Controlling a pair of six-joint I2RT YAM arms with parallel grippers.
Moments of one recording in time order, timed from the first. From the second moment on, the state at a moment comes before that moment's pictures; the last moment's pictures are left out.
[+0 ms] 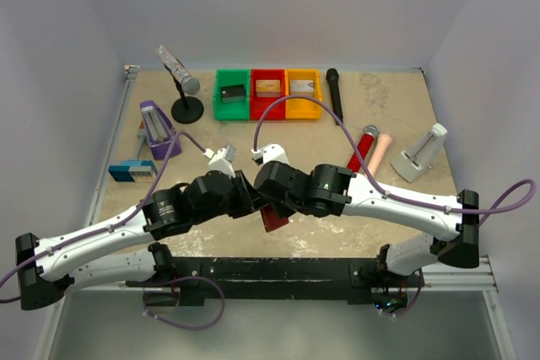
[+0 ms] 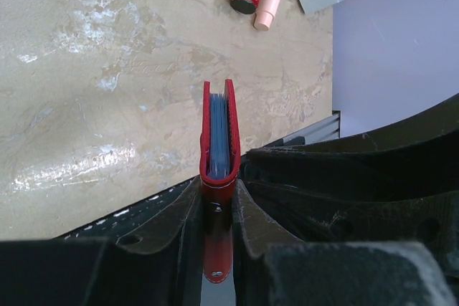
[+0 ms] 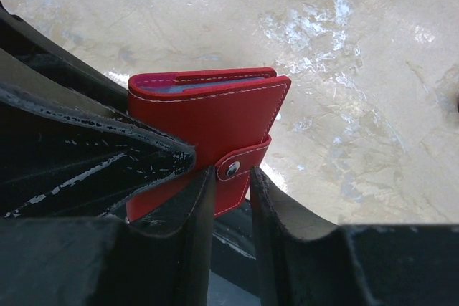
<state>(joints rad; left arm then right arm) -1.10 0.90 0.80 -0.46 -0.20 -1.19 1.26 1.42 1.40 -1.02 0.39 0.60</state>
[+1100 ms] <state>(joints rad) -1.10 0.87 0.79 -0.45 -0.19 -1.17 1.26 1.40 1.38 -0.99 0.35 0.59</state>
